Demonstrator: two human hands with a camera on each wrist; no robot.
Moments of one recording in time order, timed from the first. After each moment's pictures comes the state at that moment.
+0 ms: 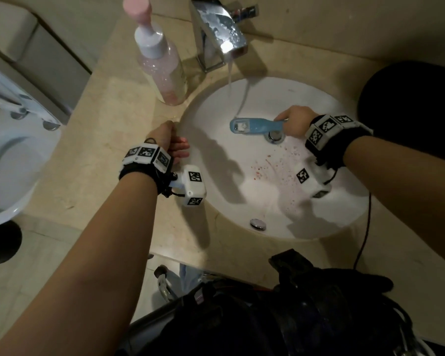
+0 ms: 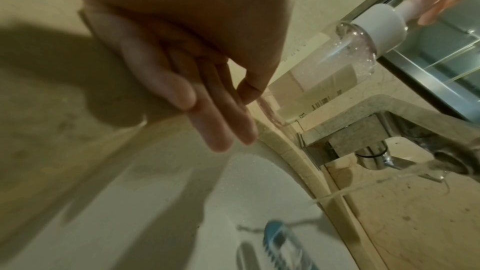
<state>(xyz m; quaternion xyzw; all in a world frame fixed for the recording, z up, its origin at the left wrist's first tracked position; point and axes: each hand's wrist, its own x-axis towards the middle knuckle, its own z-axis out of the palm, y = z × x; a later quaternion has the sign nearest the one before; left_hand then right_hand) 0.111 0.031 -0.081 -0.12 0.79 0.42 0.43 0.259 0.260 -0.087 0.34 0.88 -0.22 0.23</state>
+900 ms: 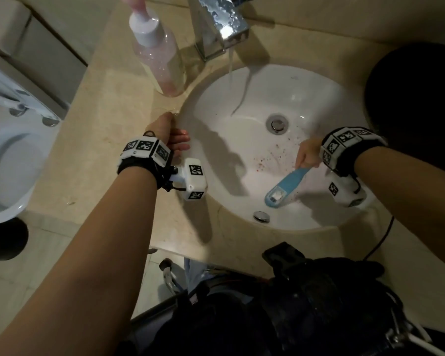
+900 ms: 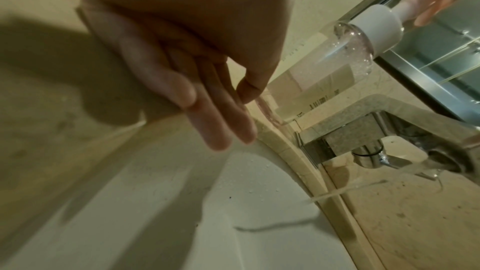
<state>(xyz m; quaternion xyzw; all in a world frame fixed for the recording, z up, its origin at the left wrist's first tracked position) 0.109 0.029 -0.082 -0.11 0.80 0.42 0.42 0.313 0.262 -0.142 0.28 0.82 -0.17 0.46</state>
